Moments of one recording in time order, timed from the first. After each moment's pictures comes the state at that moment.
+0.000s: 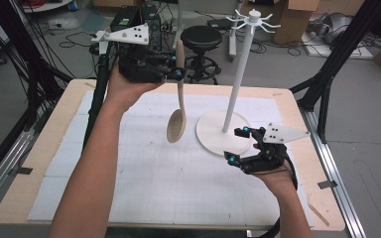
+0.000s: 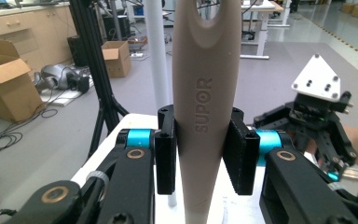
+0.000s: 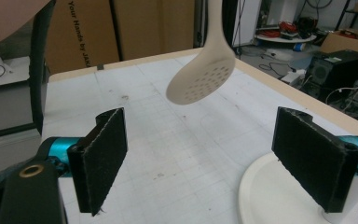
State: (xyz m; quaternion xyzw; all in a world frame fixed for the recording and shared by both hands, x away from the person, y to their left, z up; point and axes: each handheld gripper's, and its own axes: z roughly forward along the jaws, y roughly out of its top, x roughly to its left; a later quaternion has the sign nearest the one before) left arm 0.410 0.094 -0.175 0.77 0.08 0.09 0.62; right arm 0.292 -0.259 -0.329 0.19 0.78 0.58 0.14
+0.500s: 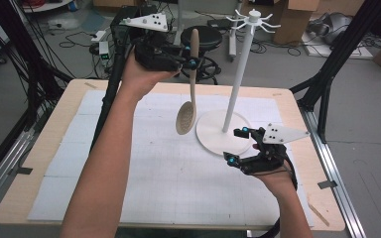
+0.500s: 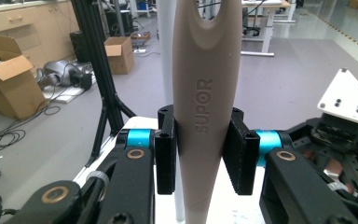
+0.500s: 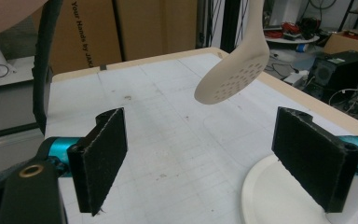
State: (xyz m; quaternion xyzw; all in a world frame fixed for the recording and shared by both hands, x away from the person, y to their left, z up) left arm 0.428 0.066 -0.164 0.78 0.08 0.10 0.61; right arm 0.291 -0.258 -0.329 0.19 0.78 0.58 0.14
